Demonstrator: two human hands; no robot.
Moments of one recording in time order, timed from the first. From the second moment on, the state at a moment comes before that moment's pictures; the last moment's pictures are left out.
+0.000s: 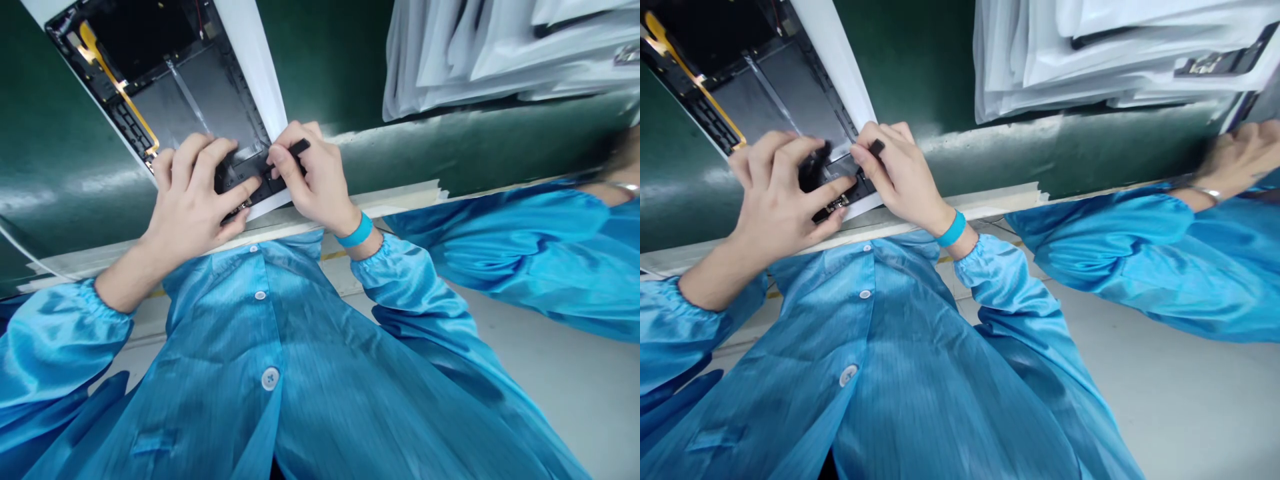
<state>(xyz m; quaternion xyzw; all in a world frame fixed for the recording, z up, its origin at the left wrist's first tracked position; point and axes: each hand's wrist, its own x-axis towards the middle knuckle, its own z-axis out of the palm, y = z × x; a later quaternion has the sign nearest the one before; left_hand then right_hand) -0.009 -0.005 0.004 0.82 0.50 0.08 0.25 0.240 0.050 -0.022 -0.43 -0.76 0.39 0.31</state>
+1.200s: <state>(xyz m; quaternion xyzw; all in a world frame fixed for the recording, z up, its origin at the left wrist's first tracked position) -0.009 0.005 0.006 0.83 0.48 0.09 0.28 0.241 0.048 -0.021 -0.49 -0.78 0.32 0.24</state>
